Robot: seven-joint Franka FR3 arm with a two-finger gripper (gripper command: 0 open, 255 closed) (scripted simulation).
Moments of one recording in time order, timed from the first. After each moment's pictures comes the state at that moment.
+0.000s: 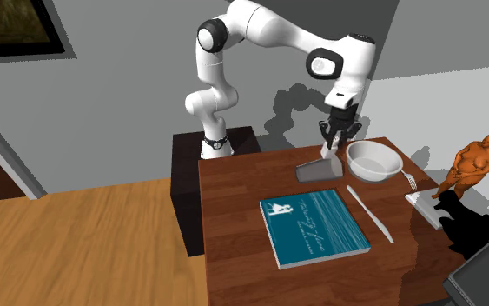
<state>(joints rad) 0.25 0.07 0.49 -1.80 -0.11 1.91 0.95</state>
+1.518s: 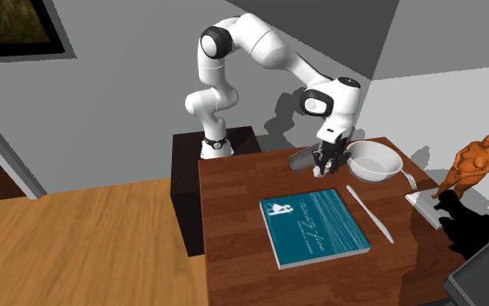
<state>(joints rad) 0.26 0.16 0.48 -2.01 -0.18 2.20 1.02</state>
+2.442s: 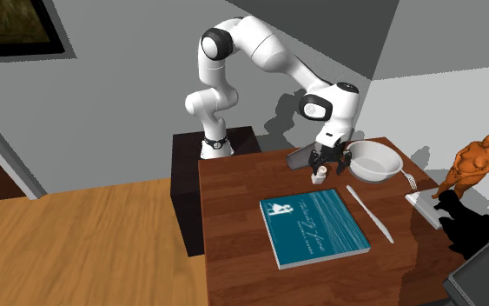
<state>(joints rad) 0.27 0.18 0.48 -2.03 -0.20 2.24 1.03</state>
